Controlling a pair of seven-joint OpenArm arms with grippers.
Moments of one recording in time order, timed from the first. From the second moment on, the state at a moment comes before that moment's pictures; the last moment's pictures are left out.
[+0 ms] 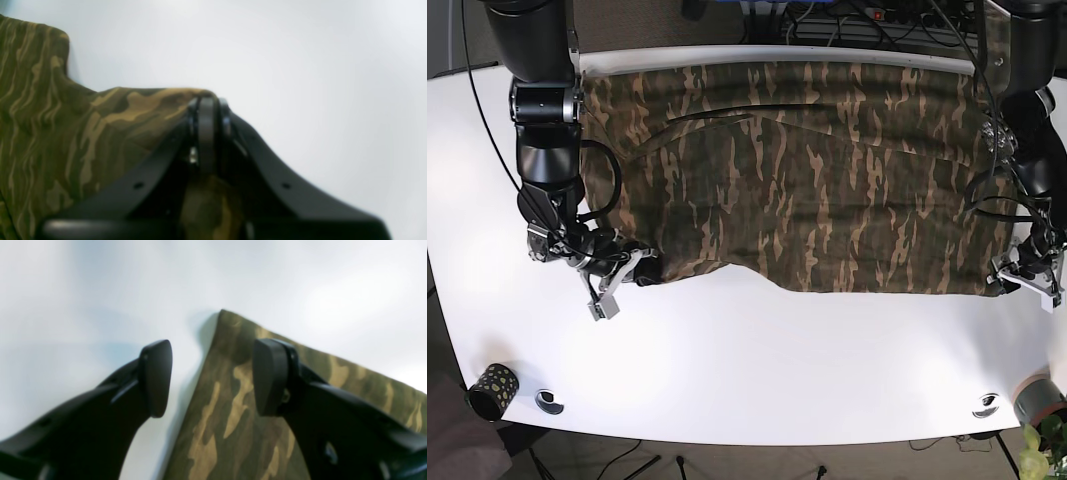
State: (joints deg) left arm -36.4 -22.7 -36.2 30.5 3.9 -24.9 25.3; right arm 31.5 17.0 -0.4 37.0 26.2 39.4 -30.3
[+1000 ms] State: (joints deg) left arm -38.9 -22.1 -26.2 20.1 3.5 -27.1 18.6; right arm 31.5 17.3 -0.3 37.9 26.8 39.4 -31.7
